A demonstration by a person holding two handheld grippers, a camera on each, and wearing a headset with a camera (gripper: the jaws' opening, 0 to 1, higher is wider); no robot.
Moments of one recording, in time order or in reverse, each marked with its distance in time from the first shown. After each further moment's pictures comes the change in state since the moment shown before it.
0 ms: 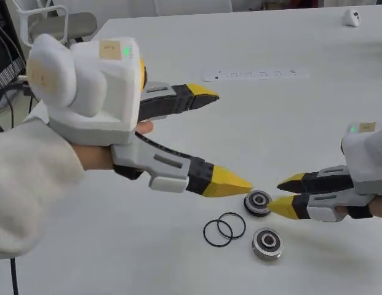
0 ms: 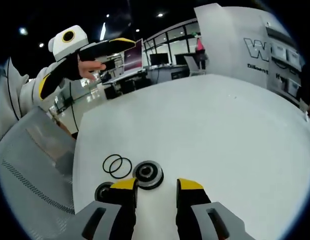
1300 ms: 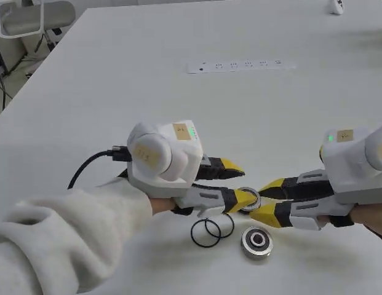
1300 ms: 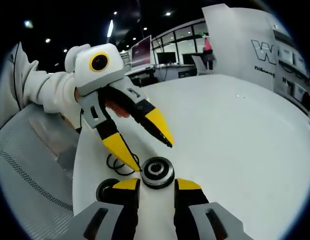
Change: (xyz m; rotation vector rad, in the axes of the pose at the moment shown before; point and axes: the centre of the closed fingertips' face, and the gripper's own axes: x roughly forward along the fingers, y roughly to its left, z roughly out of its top) left arm 0.079 -0.017 -0.109 -0.102 0.148 -0.036; right arm 0.012 0.009 -0.008 -0.047 0.004 0.043
